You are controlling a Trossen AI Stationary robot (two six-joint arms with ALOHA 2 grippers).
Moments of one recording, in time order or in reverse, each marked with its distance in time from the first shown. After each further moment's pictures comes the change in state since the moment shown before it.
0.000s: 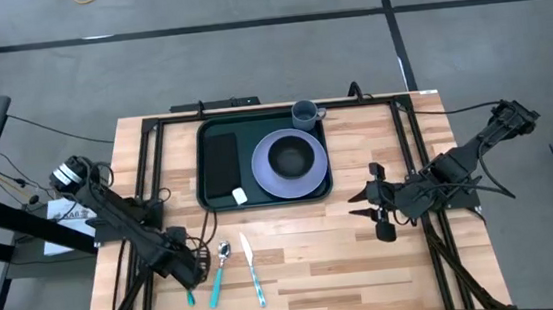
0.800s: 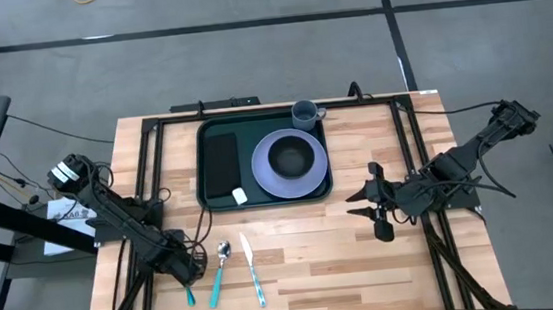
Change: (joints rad) left arm -0.013 -0.032 -0.195 0.219 0.079 -0.007; right arm -0.011 0.000 0.000 0.044 0.001 0.013
